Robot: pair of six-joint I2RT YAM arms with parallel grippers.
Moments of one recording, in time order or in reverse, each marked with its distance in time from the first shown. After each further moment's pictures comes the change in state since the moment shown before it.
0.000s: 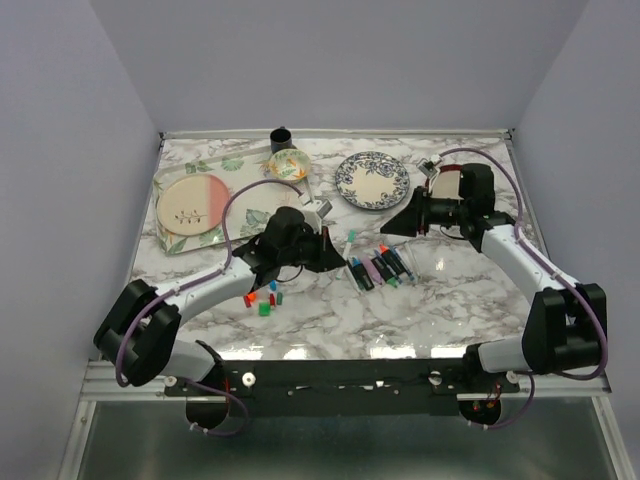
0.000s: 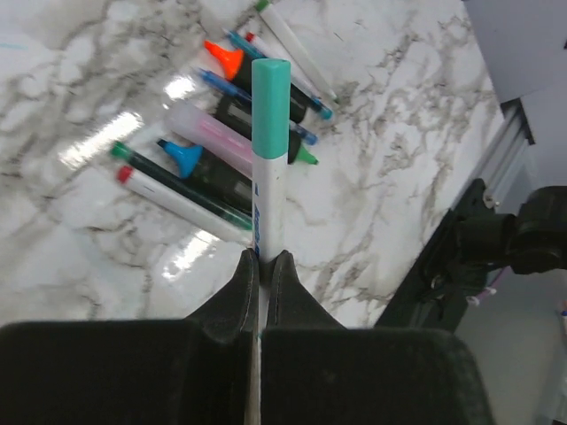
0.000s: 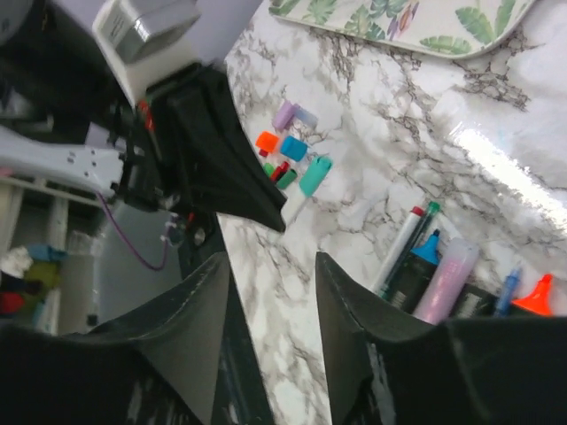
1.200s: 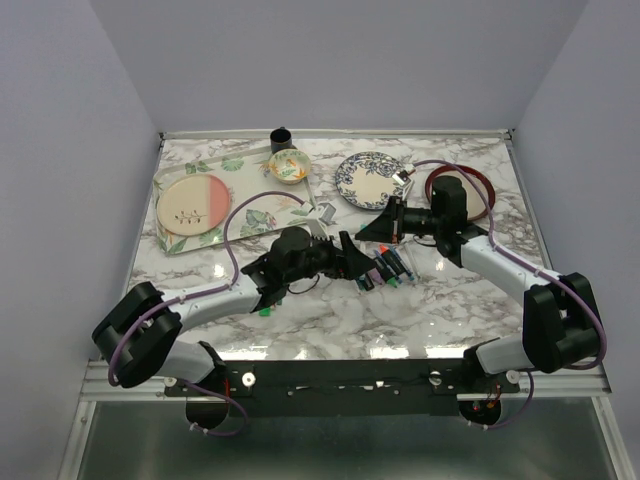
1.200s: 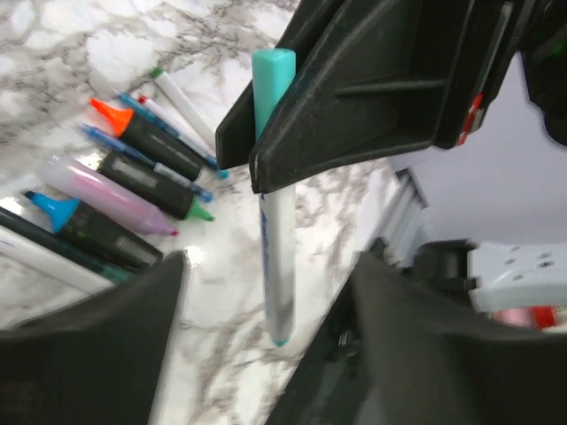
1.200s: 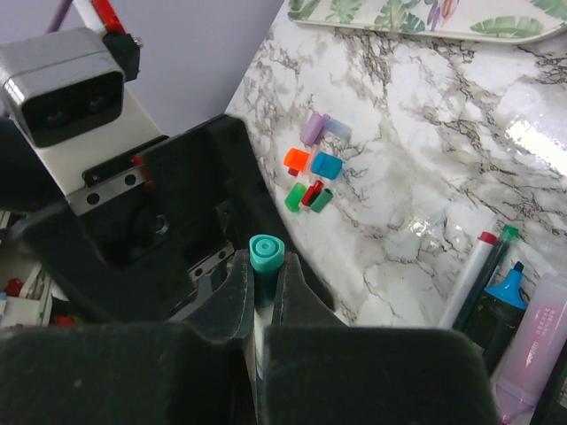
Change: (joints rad) left arm -0.192 -0.055 -0.180 0.442 -0.173 -0.322; right arm 0.212 0.021 -0.149 0.388 0.192 0.384
